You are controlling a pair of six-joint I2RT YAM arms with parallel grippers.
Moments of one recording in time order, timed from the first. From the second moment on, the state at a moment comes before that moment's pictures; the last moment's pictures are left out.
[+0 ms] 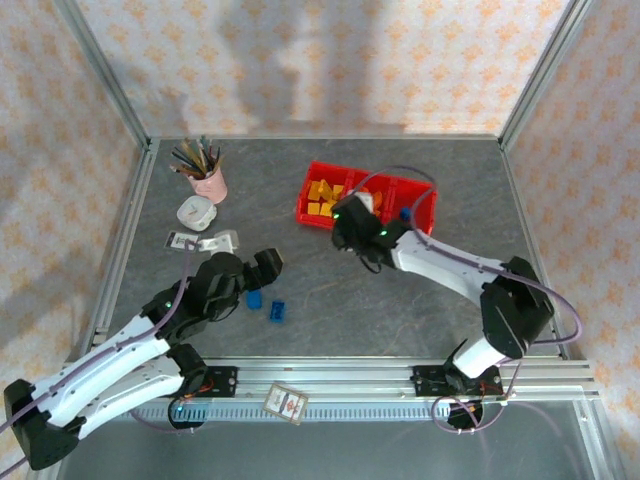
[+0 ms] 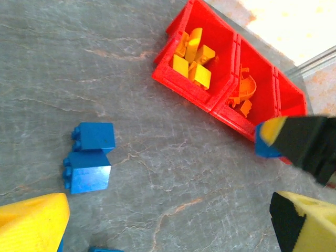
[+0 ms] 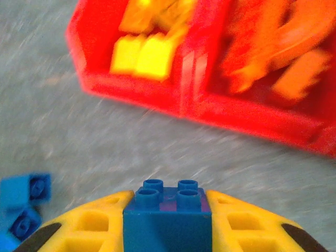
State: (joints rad) left arm -0.74 0.74 0.62 -0.49 -0.33 -0.93; right arm 0.74 1.54 1.11 -0.45 0.26 0.67
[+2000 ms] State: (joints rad) left arm -0.69 0.75 0.62 -0.39 -0.24 -0.88; right arm 0.77 1.60 1.14 -0.40 0.19 0.61
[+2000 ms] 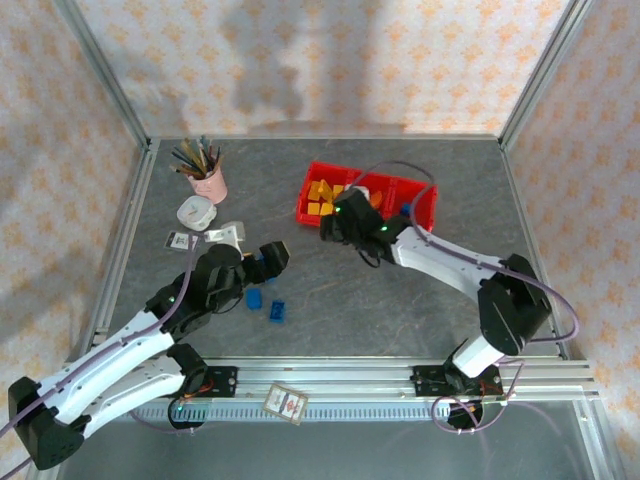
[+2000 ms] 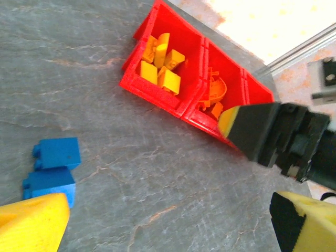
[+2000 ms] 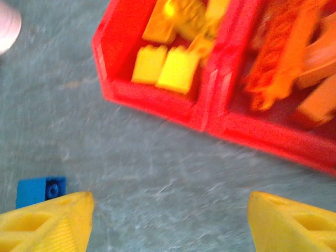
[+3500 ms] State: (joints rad) left arm -0.68 0.46 0.61 -0.68 -0.42 -0.99; right arm 0.99 2.25 1.71 -0.49 0.18 0.69
